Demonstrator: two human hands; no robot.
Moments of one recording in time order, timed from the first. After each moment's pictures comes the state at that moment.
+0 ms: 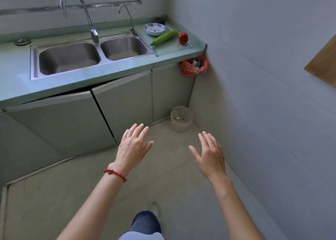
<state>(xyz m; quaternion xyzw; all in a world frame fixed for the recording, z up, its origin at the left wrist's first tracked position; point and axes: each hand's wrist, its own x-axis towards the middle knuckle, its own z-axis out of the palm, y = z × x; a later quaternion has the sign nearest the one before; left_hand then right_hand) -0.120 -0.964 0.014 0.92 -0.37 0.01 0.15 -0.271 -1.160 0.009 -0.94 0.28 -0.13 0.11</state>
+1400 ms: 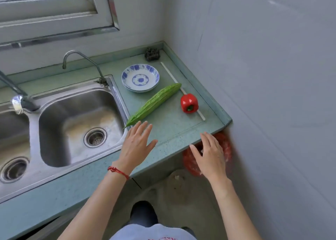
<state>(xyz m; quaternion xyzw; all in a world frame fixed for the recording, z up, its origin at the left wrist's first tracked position) 0.456 -1.386 0.012 0.92 -0.36 -0.07 0.15 0.310 -1.571 0.010 -0.94 0.28 -0.05 0.18</state>
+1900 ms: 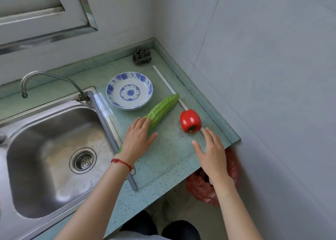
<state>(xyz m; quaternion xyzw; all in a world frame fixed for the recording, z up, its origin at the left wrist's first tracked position) 0.588 -1.469 -0.010 0.91 -0.35 -0.15 0.17 0.417 -1.628 0.007 -0.91 0.35 -0.05 0.24</state>
